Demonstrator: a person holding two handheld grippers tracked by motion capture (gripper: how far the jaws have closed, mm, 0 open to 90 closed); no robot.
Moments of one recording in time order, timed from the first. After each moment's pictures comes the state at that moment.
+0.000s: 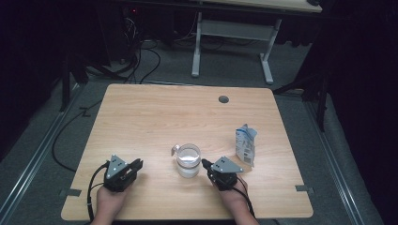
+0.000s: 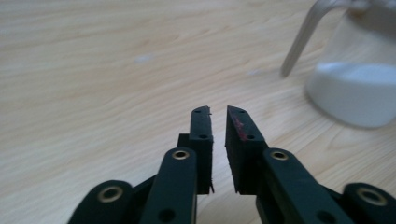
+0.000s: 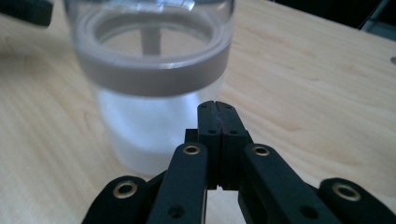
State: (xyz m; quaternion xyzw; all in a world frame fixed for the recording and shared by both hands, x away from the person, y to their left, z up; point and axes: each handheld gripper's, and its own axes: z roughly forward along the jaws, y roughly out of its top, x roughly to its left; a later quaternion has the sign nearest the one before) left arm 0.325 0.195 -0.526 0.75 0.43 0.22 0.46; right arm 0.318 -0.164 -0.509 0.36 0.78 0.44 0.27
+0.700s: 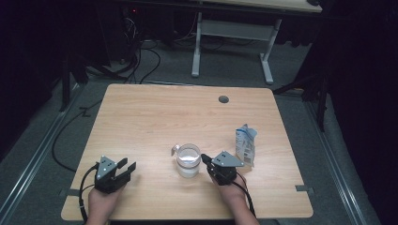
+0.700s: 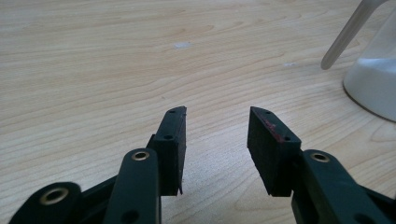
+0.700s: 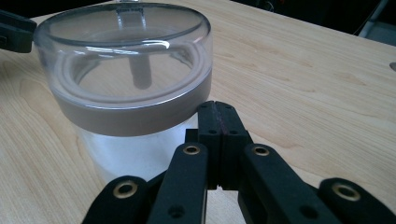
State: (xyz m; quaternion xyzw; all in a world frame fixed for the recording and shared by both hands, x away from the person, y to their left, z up) left arm 0.325 0.214 -0.528 0.73 0.46 0.23 0.45; right arm 0.329 -0.164 -0.504 0.37 0.77 0.46 0.26
